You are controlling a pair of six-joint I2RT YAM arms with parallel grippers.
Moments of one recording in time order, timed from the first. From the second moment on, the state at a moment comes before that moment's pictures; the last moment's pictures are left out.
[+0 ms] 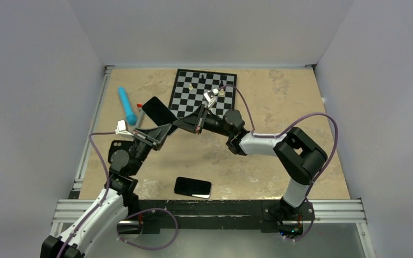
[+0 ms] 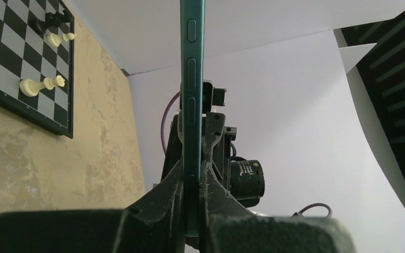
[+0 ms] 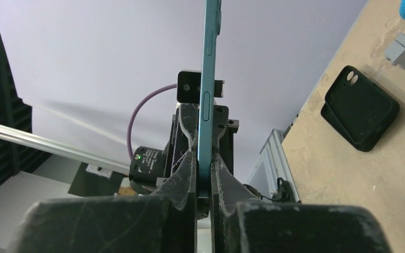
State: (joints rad) left arm -0.39 0.55 0.16 0.58 0.08 -1.45; right arm 0.79 1.76 0.89 1.08 -0.49 1.37
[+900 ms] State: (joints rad) left arm -0.39 0.31 0.60 -0.57 -0.14 -0.83; right arm 0.54 1.65 0.82 -0.08 -0.87 0.16
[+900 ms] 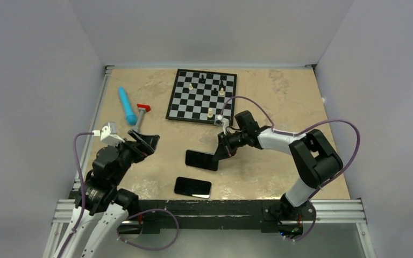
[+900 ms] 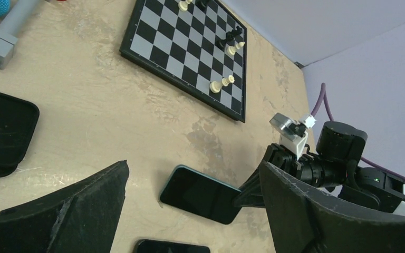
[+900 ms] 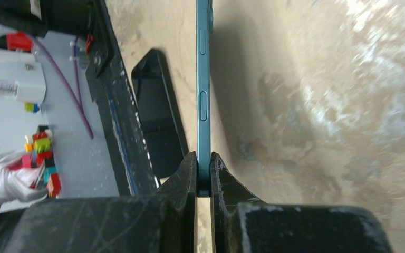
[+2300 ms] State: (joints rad) left arm -0.39 0.28 0.62 -0.61 -0.13 -0.80; right arm 0.63 1.85 0.87 -0.03 -0.92 0.09
